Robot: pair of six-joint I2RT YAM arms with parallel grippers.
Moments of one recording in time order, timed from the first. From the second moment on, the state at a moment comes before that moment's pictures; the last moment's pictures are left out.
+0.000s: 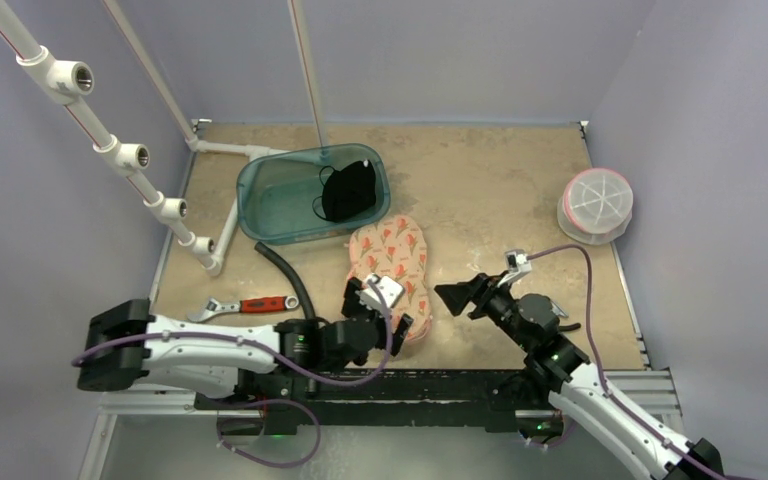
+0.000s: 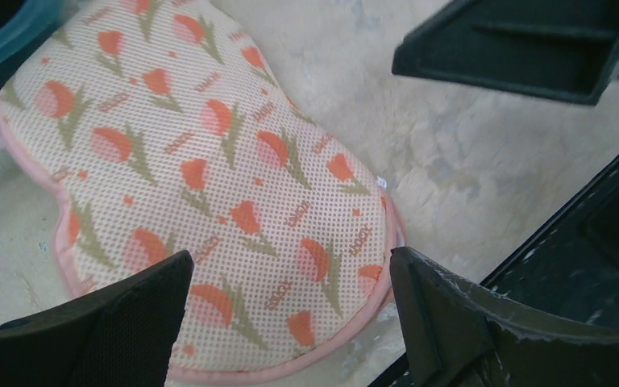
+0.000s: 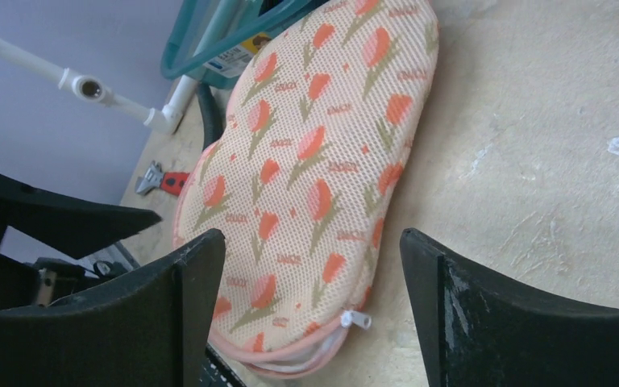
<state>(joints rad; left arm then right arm) -1.43 1.23 0.60 0.06 -0.69 -0.35 0.63 0.38 0.06 0.14 -0.04 0.74</state>
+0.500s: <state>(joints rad) -1.45 1.20 0.56 0.04 -0.62 -0.55 0.63 0.50 0.06 0.14 -0.07 0.74</state>
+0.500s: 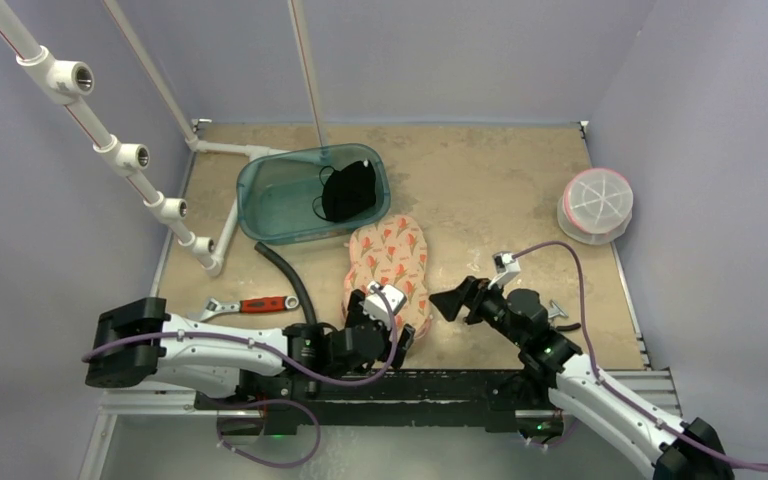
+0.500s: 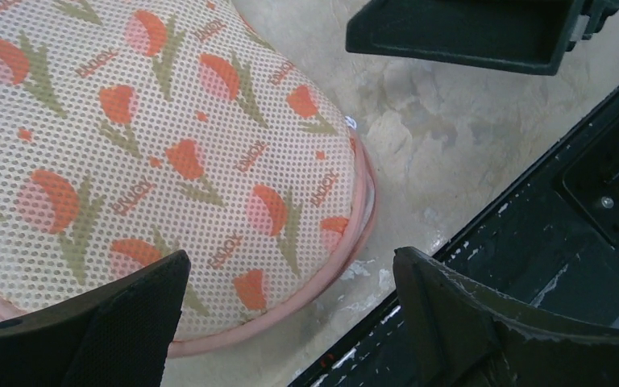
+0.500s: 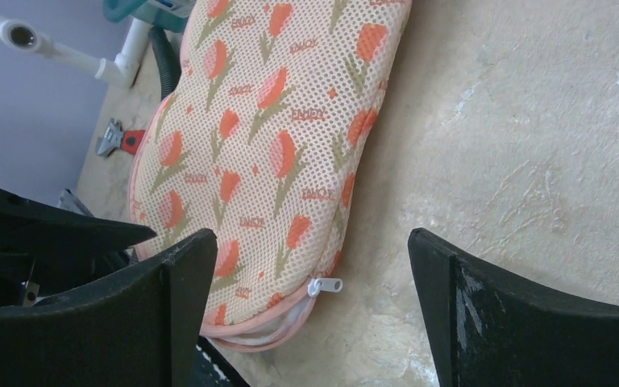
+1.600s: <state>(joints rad) -1.24 0.81 0.21 0.12 -0.84 -0.99 0.63 0.55 0.07 0.28 -0.11 0.67</state>
